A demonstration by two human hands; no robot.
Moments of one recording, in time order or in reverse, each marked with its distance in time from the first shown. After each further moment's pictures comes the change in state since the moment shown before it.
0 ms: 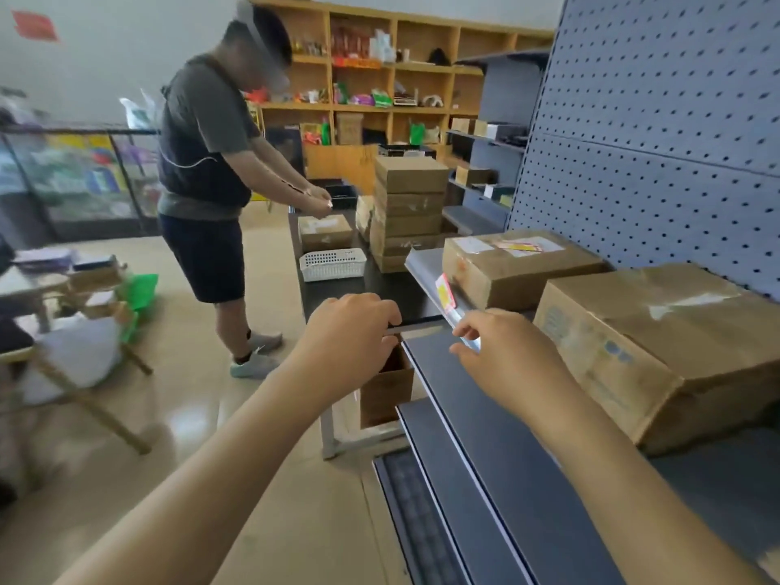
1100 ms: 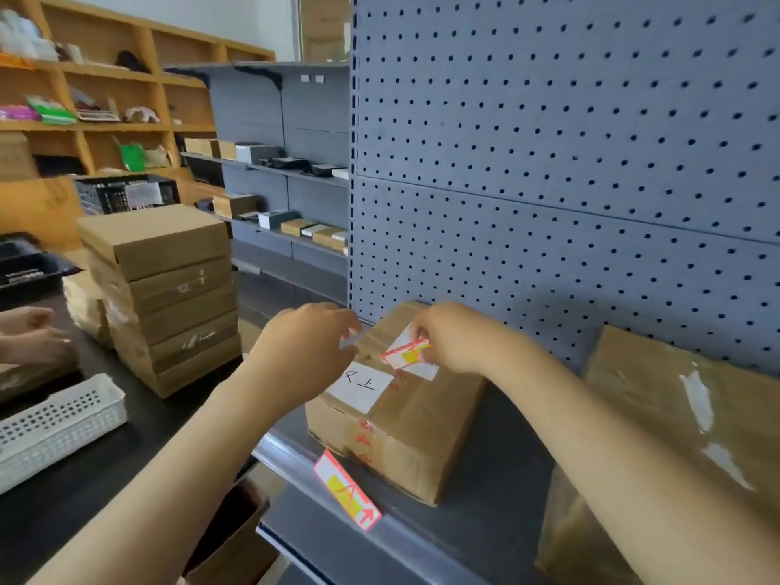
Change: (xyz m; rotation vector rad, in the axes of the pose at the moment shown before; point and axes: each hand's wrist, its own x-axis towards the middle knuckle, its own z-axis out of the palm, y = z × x) left_hand 0.403 -0.019 0.073 -0.175 -0.038 0.612; right_hand 0.305 0.152 0.007 -0.322 -0.223 0.502
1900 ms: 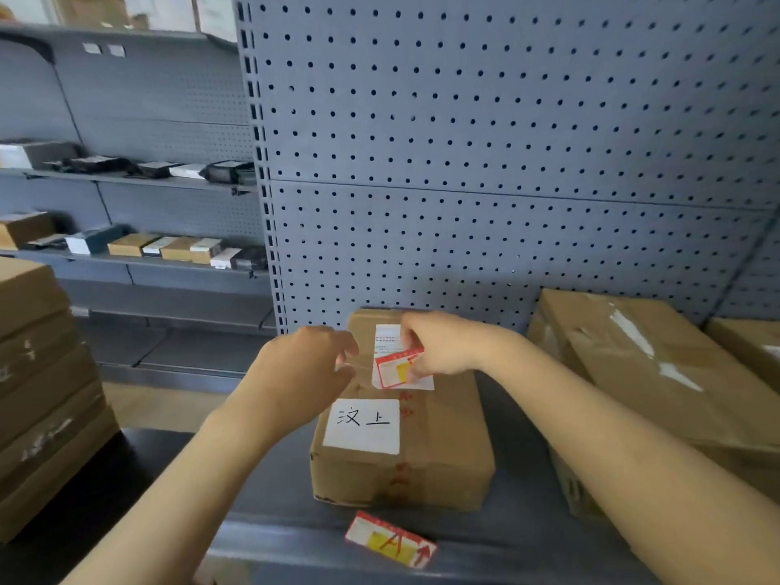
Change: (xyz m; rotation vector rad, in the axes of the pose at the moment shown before) left_hand 0.069 -0.056 0.027 -0.168 -0.137 0.397; right_hand 0.023 -0.020 0.005 0.097 -0.100 0.364
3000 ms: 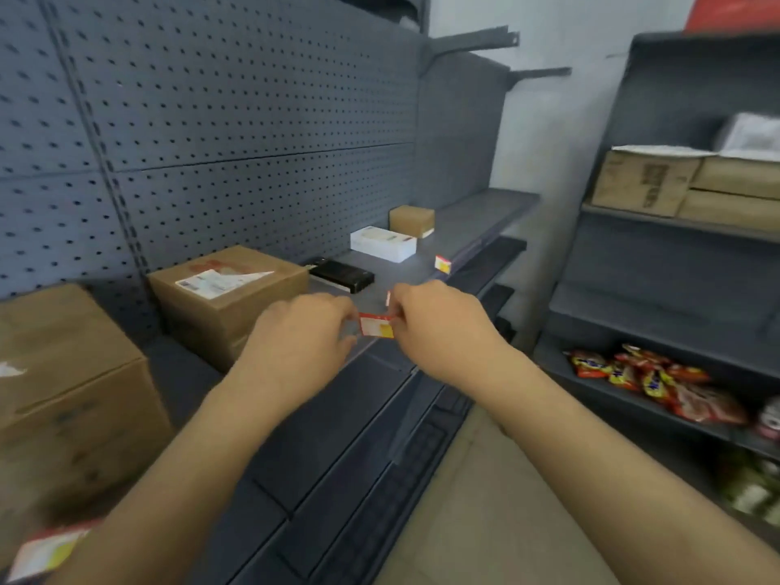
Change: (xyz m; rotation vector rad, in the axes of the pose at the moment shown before) left_hand -0.087 0.523 0.058 -0.167 0.004 1.032; right_hand -0.527 0.198 0.040 -0.242 0.605 1.043
